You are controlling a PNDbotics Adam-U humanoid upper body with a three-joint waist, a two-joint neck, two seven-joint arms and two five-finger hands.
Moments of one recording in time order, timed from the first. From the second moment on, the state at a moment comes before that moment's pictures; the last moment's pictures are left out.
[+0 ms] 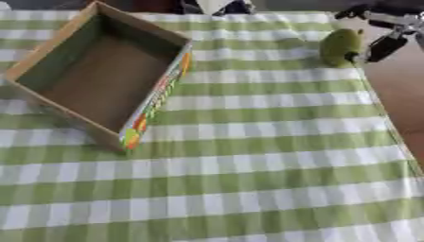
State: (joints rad) left arm -0.31 0.50 0.13 -1.98 -0.08 -0.31 0.37; right arm -1.30 -0.63 -0.15 -0.40 1.13 -0.58 0.40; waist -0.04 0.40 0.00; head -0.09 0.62
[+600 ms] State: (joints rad) left arm -0.32 0.50 0.13 -1.98 -0.08 -0.31 0.37; right arm -1.29 -0.63 -0.16 -0.38 1.16 -0.53 0.37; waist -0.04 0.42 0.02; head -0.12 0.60
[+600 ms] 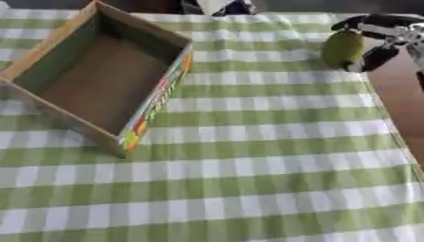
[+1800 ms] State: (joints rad) left arm -0.32 0.49 0.12 -1.98 -0.08 -0.31 0.36; right arm -1.28 -0.62 -0.14 -0.41 1.17 -0.56 0.07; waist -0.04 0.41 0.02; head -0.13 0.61
